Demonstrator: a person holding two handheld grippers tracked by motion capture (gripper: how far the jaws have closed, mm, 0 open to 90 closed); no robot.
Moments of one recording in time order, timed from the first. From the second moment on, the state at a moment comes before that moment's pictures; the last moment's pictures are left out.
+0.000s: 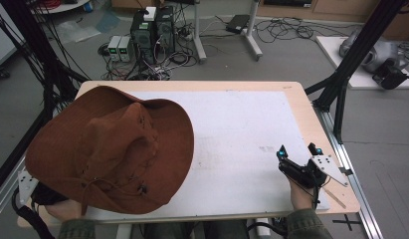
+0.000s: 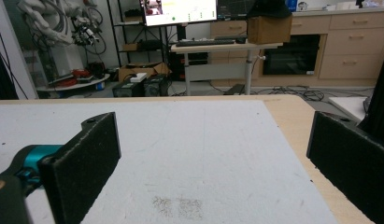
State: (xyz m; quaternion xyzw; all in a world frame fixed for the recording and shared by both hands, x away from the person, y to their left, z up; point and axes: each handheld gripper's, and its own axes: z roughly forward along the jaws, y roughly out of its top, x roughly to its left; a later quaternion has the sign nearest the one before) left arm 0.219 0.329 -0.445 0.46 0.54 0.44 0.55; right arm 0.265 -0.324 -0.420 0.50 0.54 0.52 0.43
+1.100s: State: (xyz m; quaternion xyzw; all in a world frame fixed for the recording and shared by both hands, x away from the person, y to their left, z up) left arm 0.214 0.333 -0.444 0.45 0.54 0.44 0.55; right arm 0.264 -0.321 -0.421 0.51 0.54 0.52 0.43
